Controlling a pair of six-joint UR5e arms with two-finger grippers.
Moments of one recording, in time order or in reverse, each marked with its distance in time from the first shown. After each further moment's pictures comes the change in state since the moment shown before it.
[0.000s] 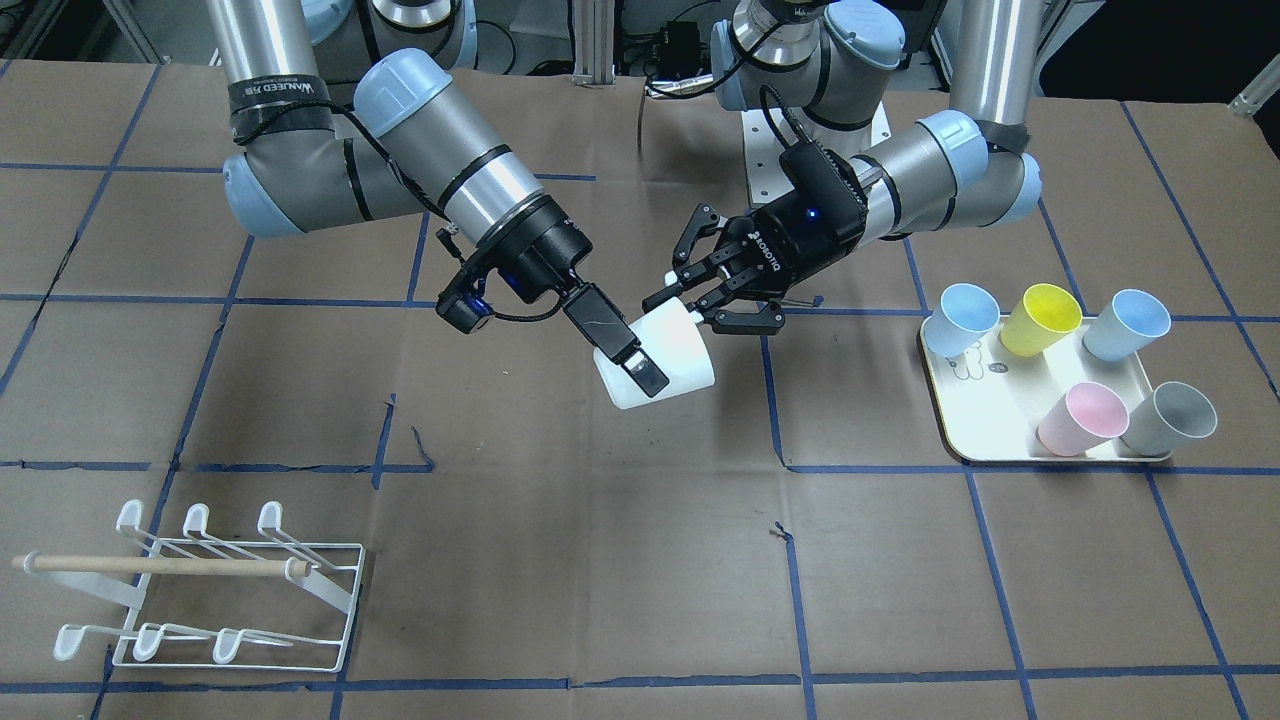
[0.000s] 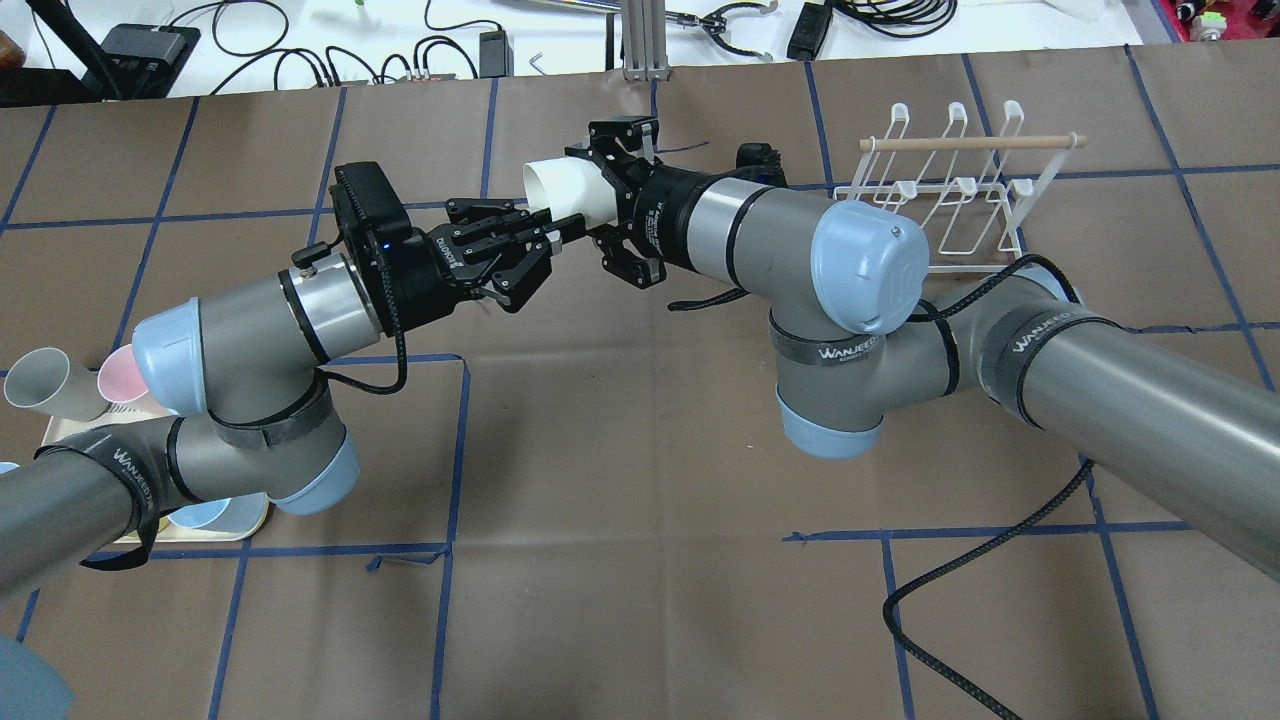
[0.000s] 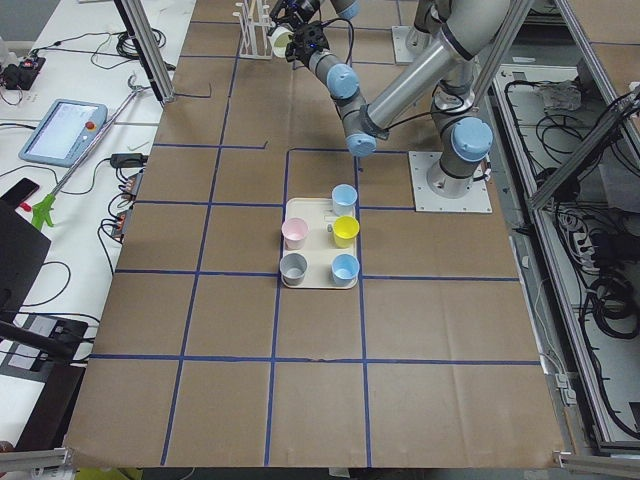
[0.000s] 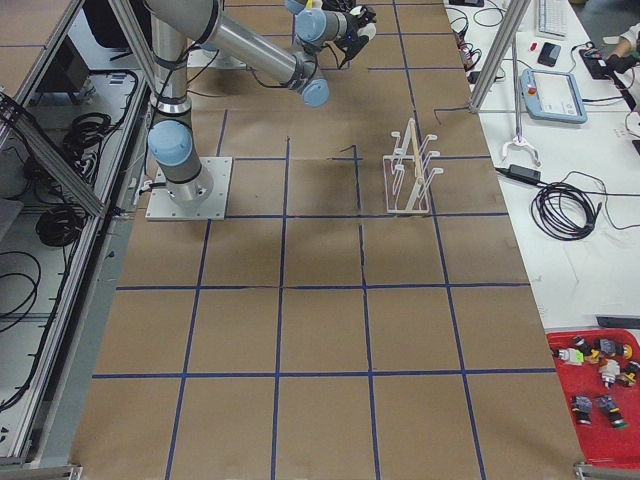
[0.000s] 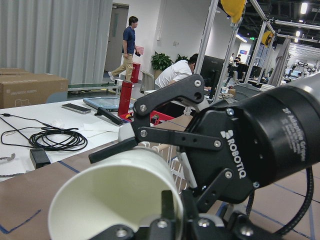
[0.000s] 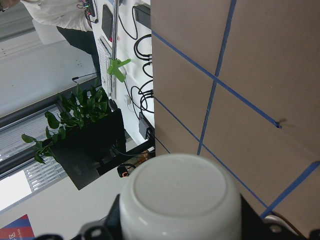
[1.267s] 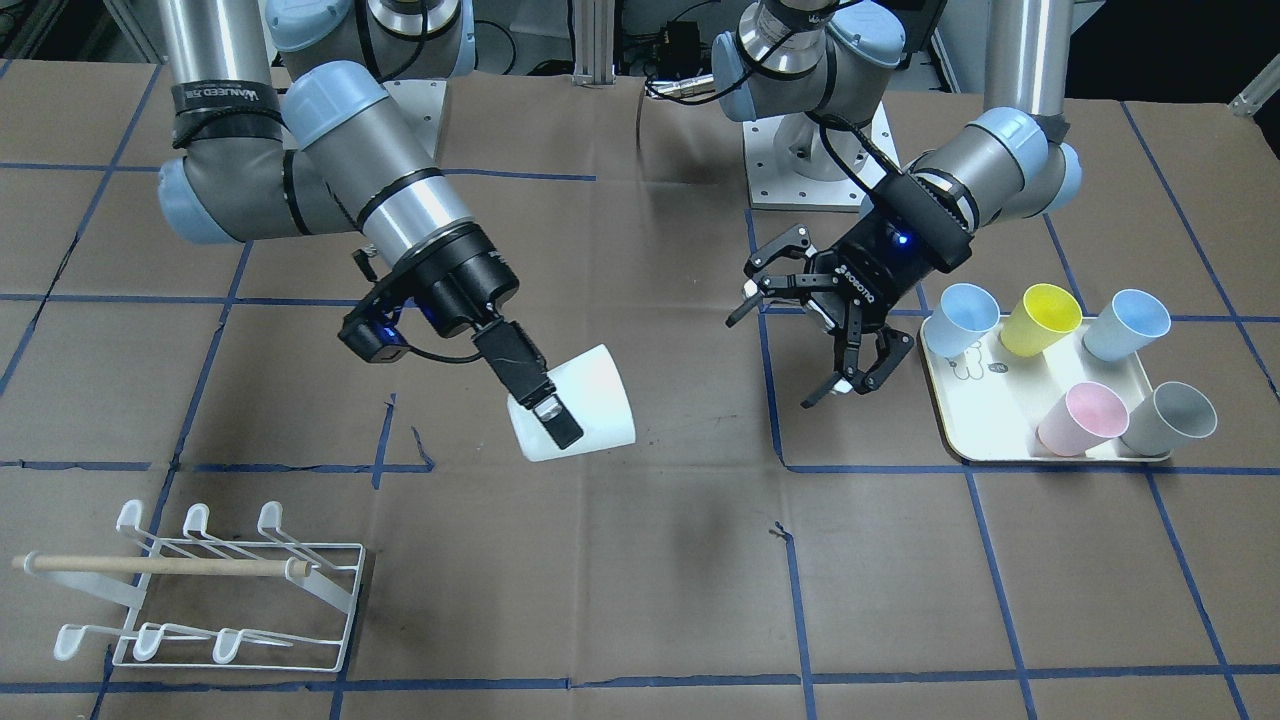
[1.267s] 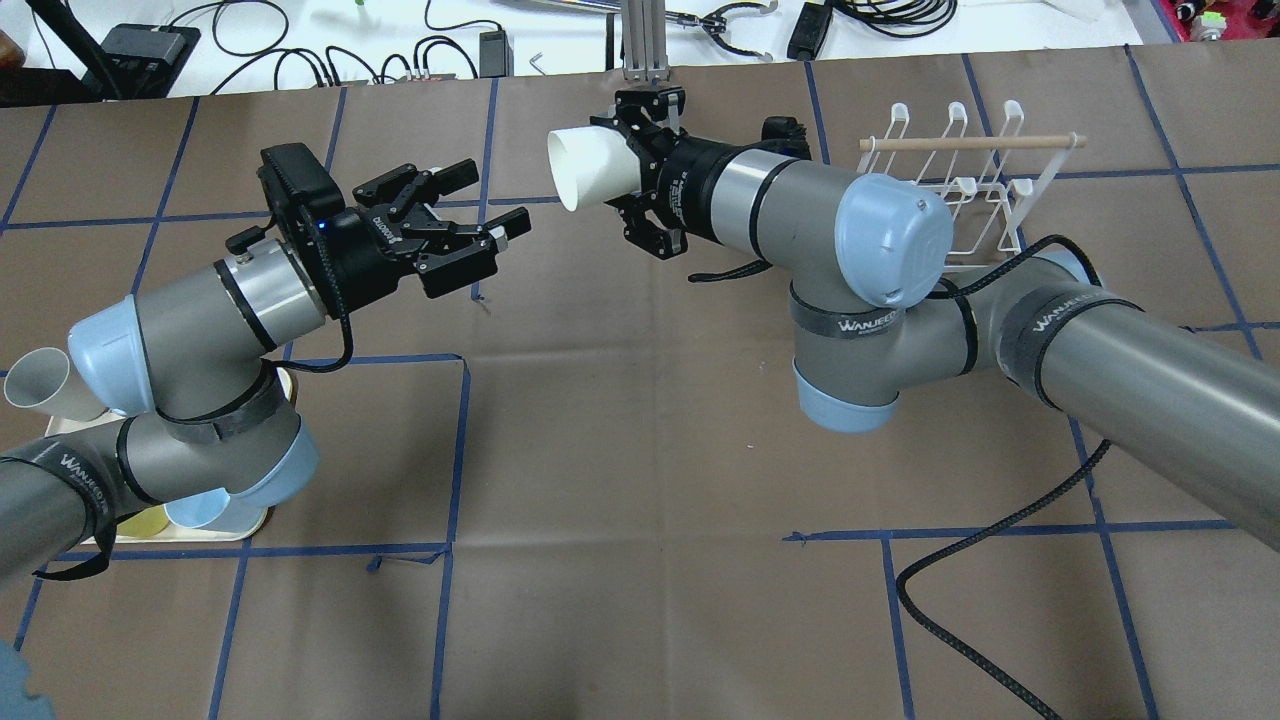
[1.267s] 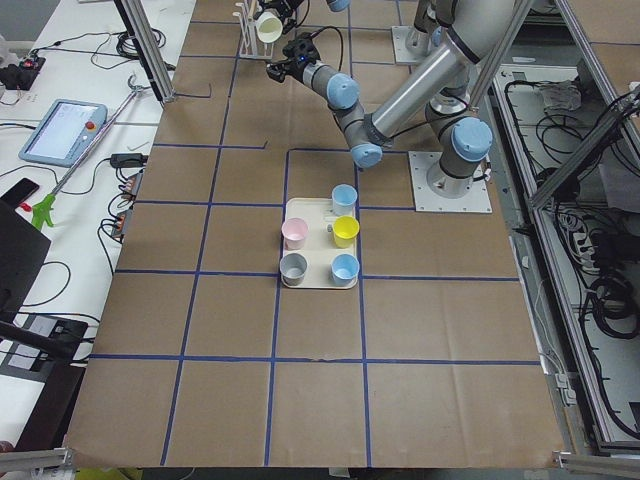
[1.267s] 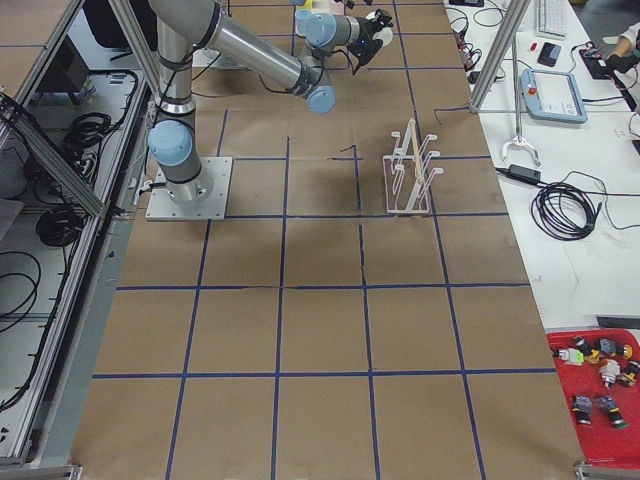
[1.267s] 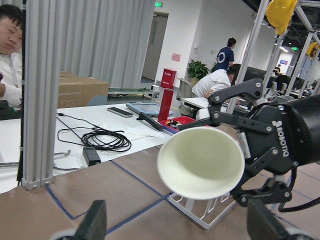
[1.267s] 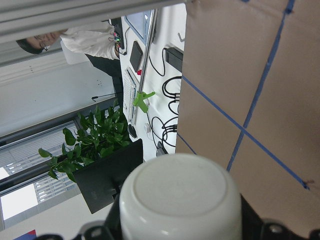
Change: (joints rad) left arm 0.133 0.012 0.018 -0.034 0.126 -0.036; right arm -0.138 0.000 -0.039 0.003 -0.004 -0.185
